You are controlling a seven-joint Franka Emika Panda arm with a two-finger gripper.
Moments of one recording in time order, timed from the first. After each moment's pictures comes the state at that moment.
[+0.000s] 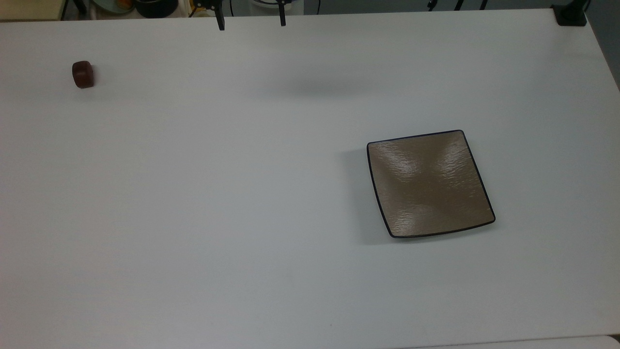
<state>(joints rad) 0.09 -0.02 -0.01 -1.65 0.05 1.76 -0.07</state>
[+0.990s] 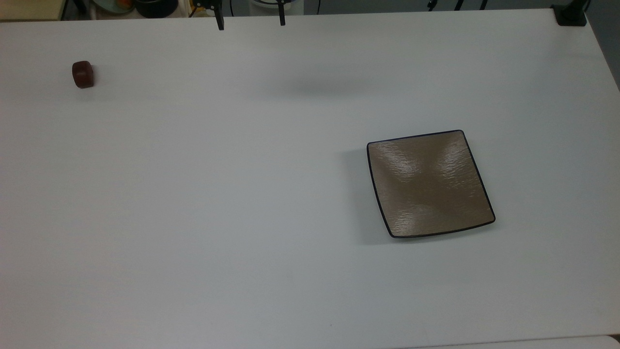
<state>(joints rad) 0.09 -0.02 -0.02 -1.65 0.04 1.76 -0.08</state>
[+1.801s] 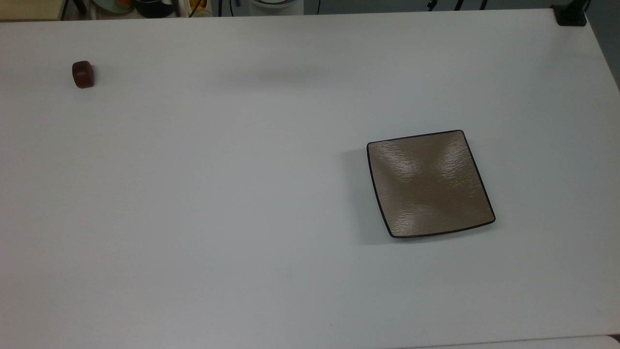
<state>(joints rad) -0.02 -0.03 -0.03 -1.65 0.02 1.64 -0.34</state>
